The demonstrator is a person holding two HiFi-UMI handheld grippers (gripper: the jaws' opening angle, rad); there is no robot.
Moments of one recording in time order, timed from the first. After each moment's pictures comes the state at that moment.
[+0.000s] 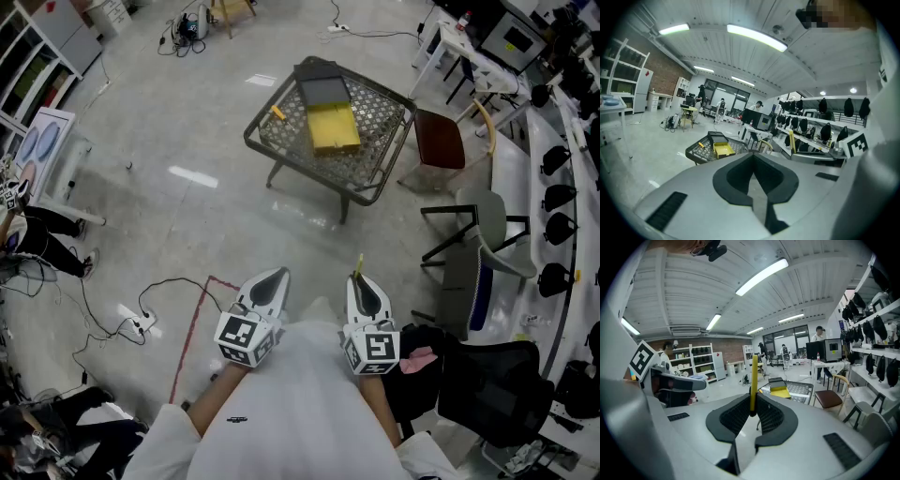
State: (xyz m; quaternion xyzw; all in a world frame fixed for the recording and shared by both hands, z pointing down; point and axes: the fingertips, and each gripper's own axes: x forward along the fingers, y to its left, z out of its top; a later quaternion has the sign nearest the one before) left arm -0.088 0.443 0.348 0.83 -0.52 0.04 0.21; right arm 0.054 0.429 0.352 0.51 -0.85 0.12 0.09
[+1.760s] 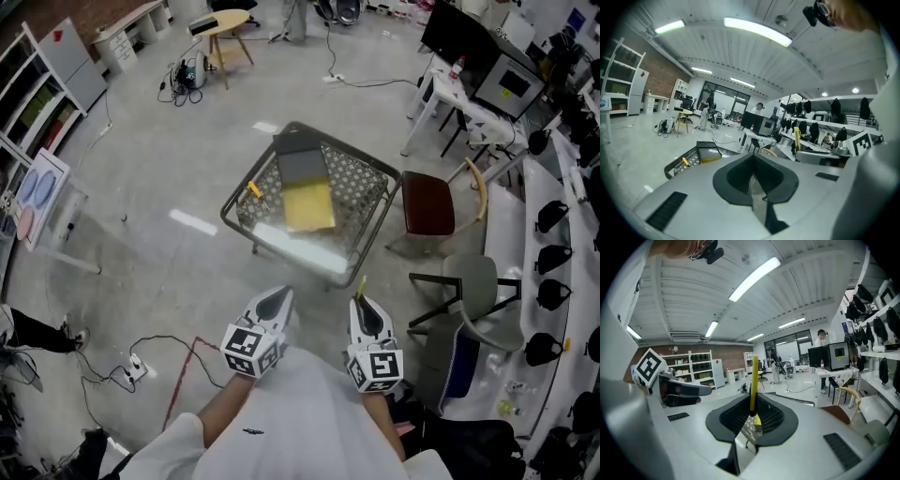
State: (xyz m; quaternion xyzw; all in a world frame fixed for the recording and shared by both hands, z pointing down) left arm -0.018 0.232 0.318 0.83 -0.51 0.03 0.22; right arm 0.125 0.227 0.307 0.50 -0.86 0.11 0.07
